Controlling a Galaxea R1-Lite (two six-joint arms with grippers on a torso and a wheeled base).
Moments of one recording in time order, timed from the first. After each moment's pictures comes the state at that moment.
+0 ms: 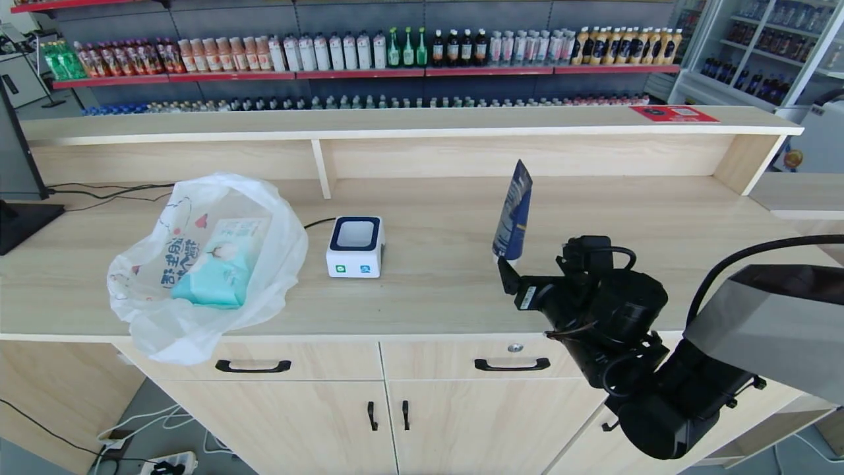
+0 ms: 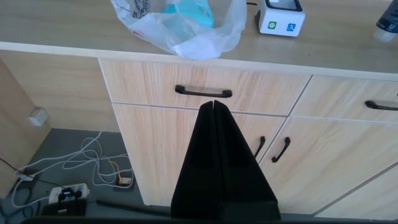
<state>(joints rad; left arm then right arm) 0.00 0.00 0.00 0.00 0.00 -0.01 0.50 2.17 -0.71 -1.57 -0.35 0.08</state>
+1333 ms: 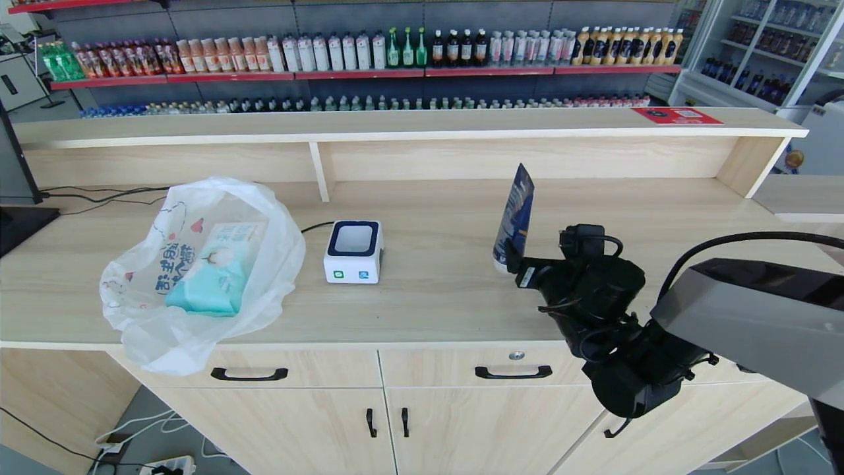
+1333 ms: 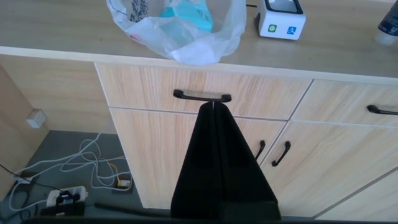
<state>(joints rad) 0.00 0.00 0.00 0.00 0.00 -0.01 0.42 2.30 -0.92 -1.57 -0.34 0.06</state>
